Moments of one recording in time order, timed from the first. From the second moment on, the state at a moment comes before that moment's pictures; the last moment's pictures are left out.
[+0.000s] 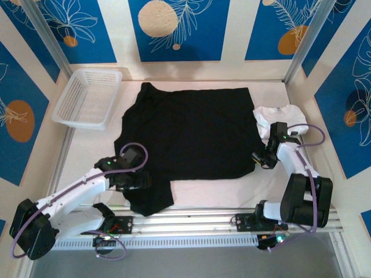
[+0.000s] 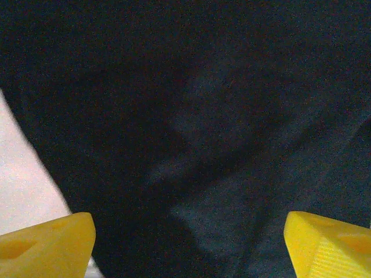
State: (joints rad) left arm -0.70 1.02 0.65 -0.99 -0.04 -0.80; right arm -0.18 1.28 0.75 -0.77 -0.19 0.54
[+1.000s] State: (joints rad) left arm -0.65 1.00 0.50 -0.93 0.11 -0.93; right arm -0.31 1.07 0.61 -0.72 -0.27 0.55
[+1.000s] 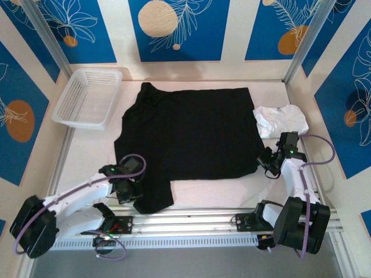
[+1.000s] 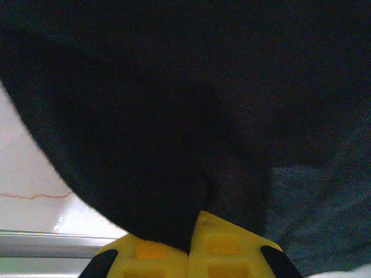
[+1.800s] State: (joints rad) left arm -0.05 1.27 1.11 -0.81 0.26 -0.56; right arm -0.27 1.39 0.94 -0.59 -0.30 0.55
